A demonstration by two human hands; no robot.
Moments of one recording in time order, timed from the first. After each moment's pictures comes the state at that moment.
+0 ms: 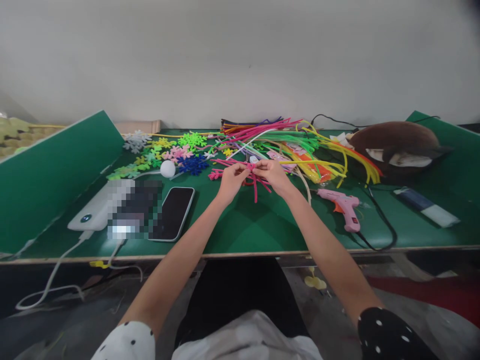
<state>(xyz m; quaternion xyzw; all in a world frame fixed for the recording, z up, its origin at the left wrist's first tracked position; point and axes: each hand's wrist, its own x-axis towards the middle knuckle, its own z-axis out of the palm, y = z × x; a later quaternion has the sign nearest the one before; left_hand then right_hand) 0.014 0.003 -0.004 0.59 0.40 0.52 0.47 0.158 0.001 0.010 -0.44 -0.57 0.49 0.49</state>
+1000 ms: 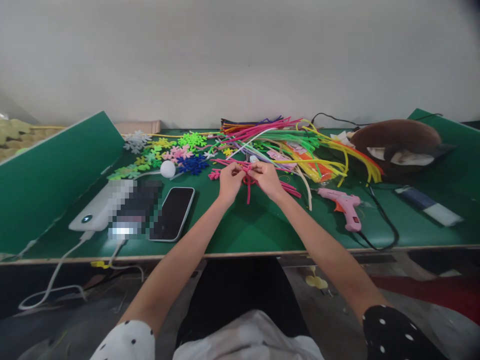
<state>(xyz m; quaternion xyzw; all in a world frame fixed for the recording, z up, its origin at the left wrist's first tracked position) 0.018 0.003 -0.008 0.52 0.42 0.57 0.47 0.136 -0.003 0.001 -0.45 -0.59 0.42 0.52</state>
